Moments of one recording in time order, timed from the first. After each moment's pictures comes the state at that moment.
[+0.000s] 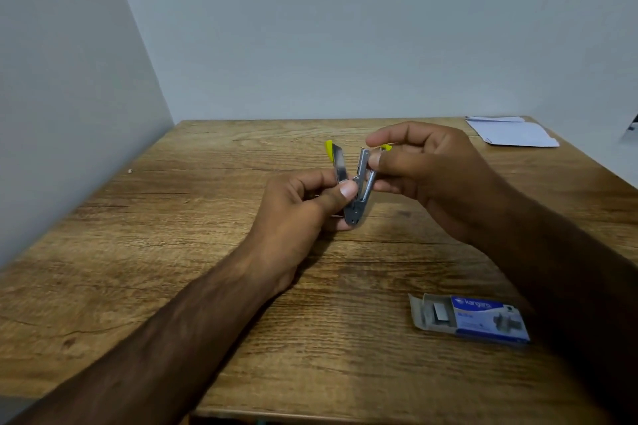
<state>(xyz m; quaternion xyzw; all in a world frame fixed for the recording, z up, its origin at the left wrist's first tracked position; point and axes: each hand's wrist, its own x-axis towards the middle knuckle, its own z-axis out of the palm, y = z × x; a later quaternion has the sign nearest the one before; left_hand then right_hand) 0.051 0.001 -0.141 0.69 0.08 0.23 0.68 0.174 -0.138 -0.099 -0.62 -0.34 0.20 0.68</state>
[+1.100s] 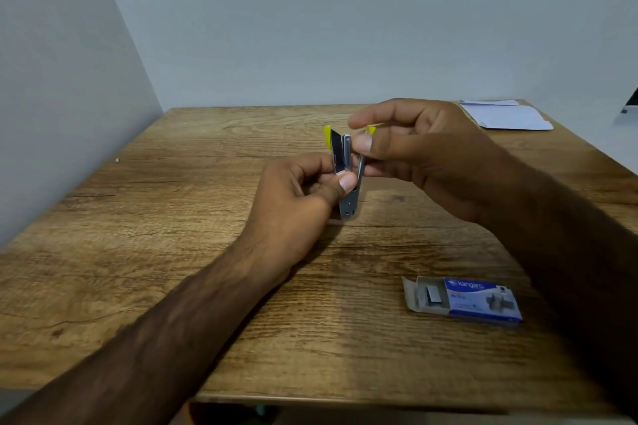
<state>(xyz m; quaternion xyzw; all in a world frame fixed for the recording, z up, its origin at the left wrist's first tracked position) 0.046 -0.011 -0.134 0.75 0.08 0.30 0.58 0.175 -0.144 -0.091 -0.60 -0.39 0.24 0.66</state>
